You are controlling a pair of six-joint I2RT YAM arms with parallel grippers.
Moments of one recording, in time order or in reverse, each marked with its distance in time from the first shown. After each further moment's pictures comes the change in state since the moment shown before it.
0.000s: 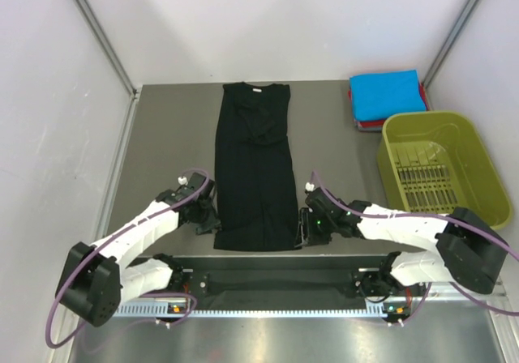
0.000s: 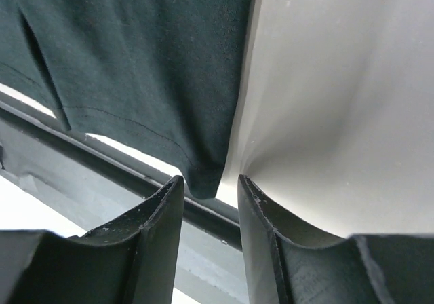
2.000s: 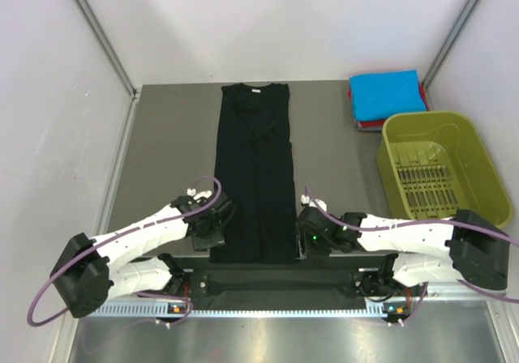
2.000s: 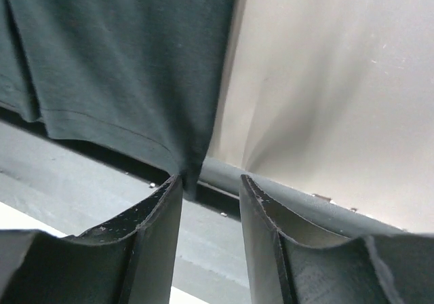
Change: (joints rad) left arm -0.317 0.005 0.045 -0.251 -0.172 -0.204; right arm 0.232 -0.038 0.030 -0.127 0.209 0.129
